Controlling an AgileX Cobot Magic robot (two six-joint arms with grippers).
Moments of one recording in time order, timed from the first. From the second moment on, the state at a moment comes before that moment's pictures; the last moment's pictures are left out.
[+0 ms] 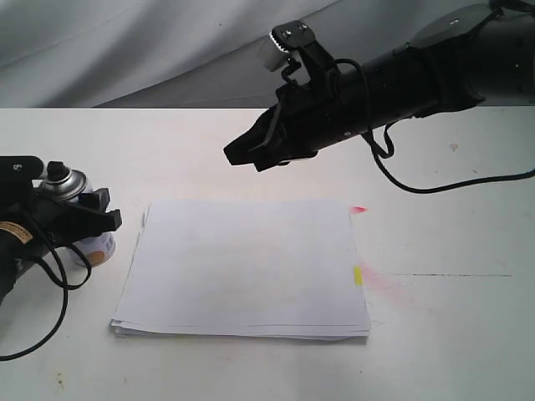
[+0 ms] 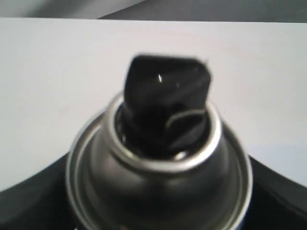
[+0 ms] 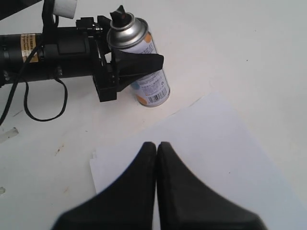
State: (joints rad) left arm -0.22 1.81 -0.47 -0.17 -0.81 0.00; right arm 0.41 1.84 -1.33 1.17 0.84 -1.33
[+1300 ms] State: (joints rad) left arm -0.40 0.27 -0.44 -0.10 0.18 -0.04; right arm 0.41 0.50 -0.70 0.86 0.69 -0.81
